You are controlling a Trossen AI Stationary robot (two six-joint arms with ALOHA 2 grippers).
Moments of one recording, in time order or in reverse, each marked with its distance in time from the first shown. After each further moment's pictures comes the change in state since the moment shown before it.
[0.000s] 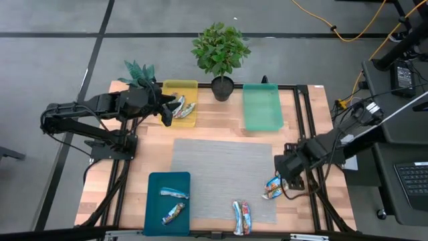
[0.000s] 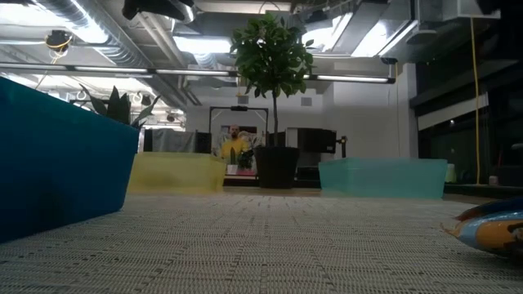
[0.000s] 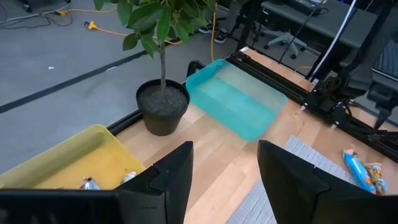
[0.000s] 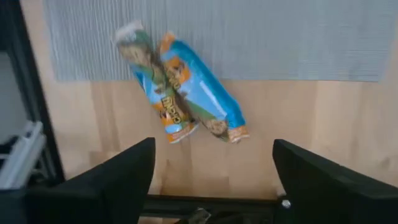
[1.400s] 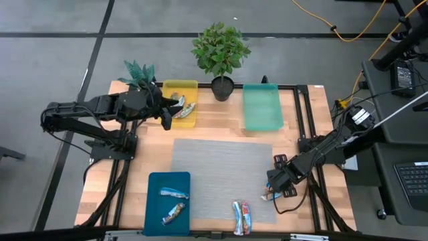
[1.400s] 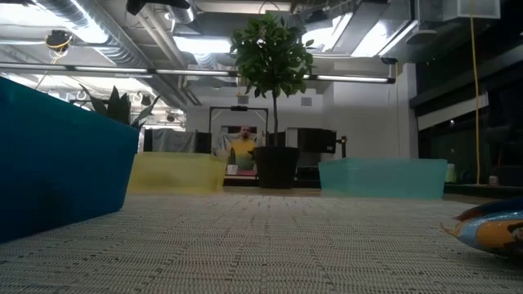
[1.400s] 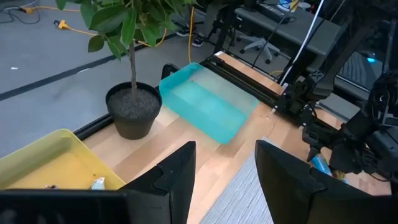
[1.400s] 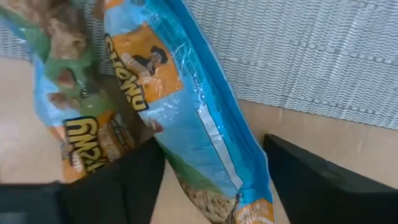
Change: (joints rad) left arm -0.053 0.000 -0.001 0.057 0.032 -0.027; right arm 0.079 0.233 -0.339 0.490 0.048 -0.129
